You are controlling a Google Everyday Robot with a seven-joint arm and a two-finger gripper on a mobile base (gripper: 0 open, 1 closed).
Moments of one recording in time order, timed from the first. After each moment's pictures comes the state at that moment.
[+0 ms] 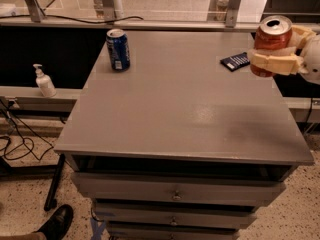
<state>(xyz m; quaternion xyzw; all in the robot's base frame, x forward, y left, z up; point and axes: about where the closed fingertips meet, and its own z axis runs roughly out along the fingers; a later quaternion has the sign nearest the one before) 0.563 -0.228 1.003 -0.42 0.58 0.19 0.67</state>
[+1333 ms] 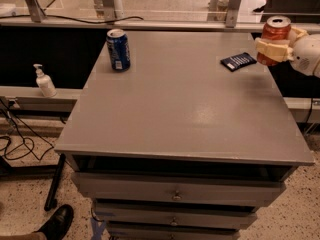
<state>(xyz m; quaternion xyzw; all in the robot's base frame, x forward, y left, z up) 0.700 -0.311 0.954 -0.29 0.64 0.14 0.70</state>
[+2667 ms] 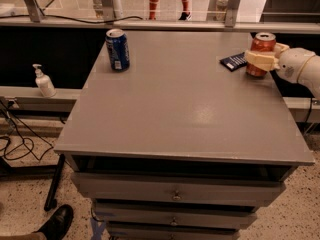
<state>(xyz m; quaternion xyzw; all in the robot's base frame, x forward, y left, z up) 0.738 -0.317 0.889 -0.25 0.68 0.19 0.66</state>
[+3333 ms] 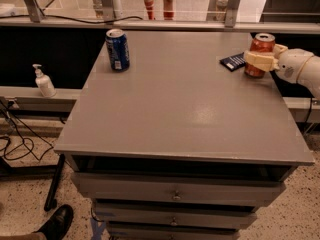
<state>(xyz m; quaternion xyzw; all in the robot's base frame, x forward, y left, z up) 0.742 -0.315 0.879 -0.25 0.68 0.21 0.65</state>
